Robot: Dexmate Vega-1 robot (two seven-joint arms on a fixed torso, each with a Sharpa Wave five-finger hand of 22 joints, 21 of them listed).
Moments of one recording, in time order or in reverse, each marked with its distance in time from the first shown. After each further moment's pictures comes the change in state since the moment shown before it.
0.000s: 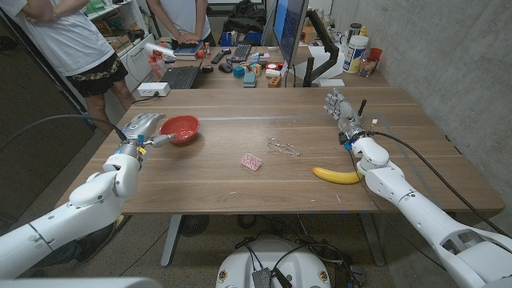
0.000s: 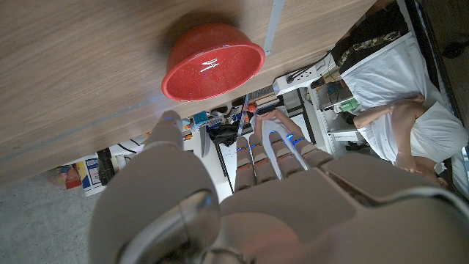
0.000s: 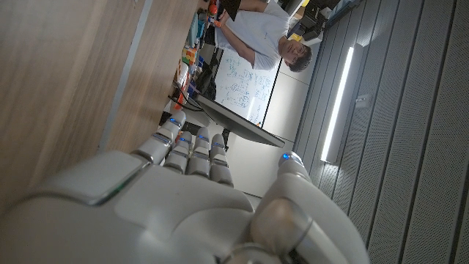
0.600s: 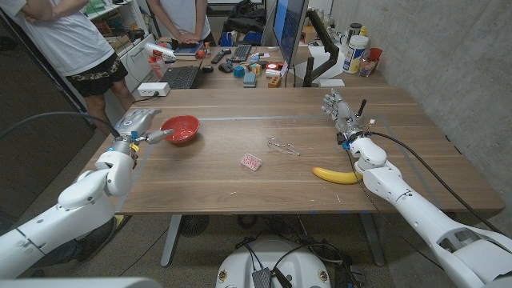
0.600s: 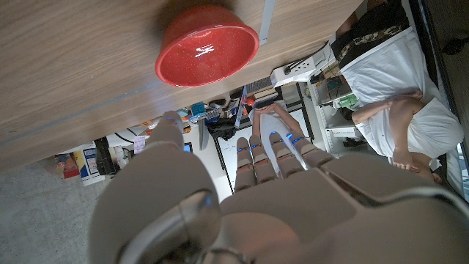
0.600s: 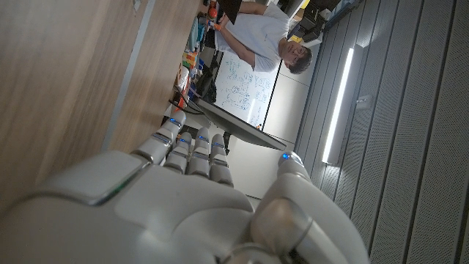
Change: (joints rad) left arm 0.076 -0.035 -0.123 -0.033 0.029 -0.039 -0.041; left_hand 0.000 0.000 0.004 0.004 -0.005 -0.011 0.000 0.000 0.000 -0.011 0.000 0.000 0.000 -0.005 -0.005 0.000 -0.005 0.010 -0.003 0.004 -0.001; right arm 0.015 0.016 -0.009 0.025 0.000 0.002 0.010; right_hand 0.000 0.000 0.003 0.003 0.000 0.000 0.000 0.000 0.000 -0.004 -0.004 0.000 0.000 -0.005 -0.005 0.000 0.000 0.000 0.000 0.000 0.000
